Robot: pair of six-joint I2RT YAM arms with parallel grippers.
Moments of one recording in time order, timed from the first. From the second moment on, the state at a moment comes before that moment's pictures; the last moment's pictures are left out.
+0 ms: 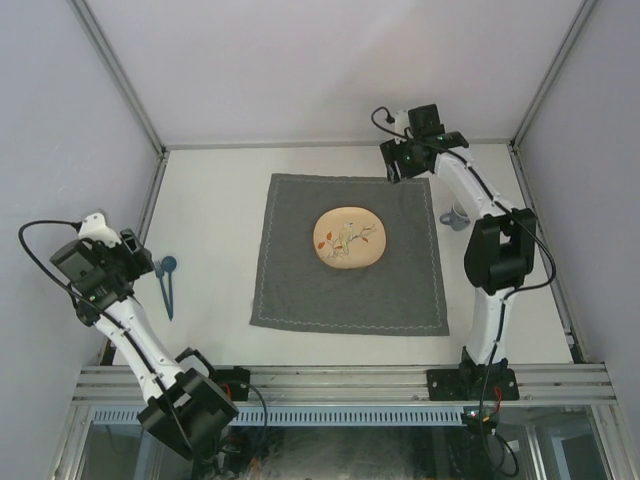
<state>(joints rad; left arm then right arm) 0.79 0.85 0.80 -0.50 0.44 0.13 0.27 1.96 1.81 -0.73 -0.11 -0.16</state>
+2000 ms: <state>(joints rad) 0.79 0.82 0.79 -0.56 0.43 0.21 0.09 2.44 2.17 -0.83 -0.08 -0.13</state>
